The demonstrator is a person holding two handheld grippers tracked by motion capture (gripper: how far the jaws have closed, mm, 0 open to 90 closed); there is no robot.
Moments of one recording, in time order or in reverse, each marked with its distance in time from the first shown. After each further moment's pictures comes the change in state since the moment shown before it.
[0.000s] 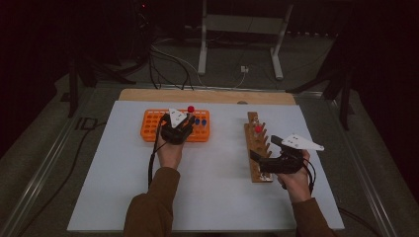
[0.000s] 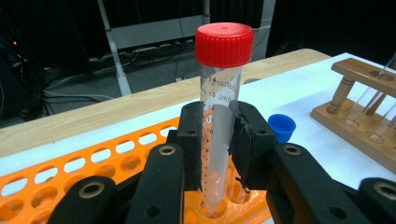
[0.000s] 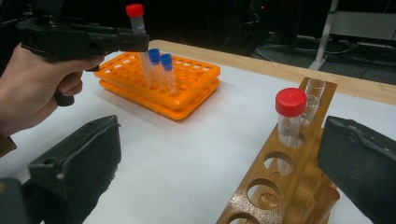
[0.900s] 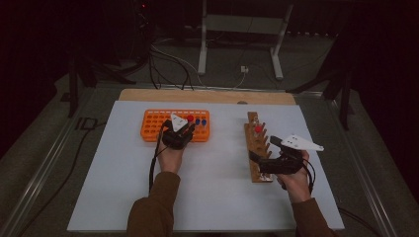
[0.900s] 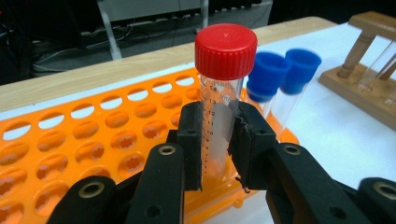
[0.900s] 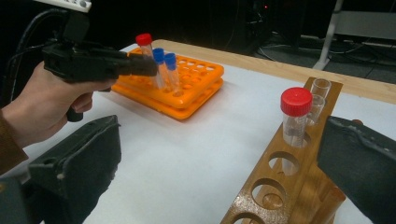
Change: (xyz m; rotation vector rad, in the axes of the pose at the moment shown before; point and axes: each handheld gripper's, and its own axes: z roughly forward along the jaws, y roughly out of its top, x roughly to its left) left arm 0.000 -0.027 0.012 0.093 -0.013 -0.013; right arm 0.001 -0.001 0.000 0.001 0.014 -0.001
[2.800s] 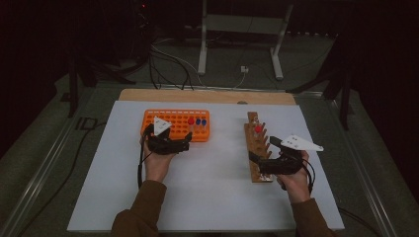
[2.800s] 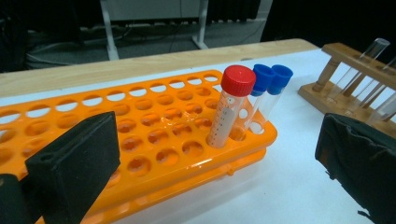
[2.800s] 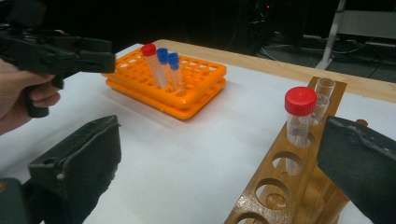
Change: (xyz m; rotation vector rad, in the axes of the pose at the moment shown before) left arm 0.018 0.000 -0.058 -0.047 -0.035 -0.103; right arm 0.001 0.000 0.000 -0.001 0.007 0.002
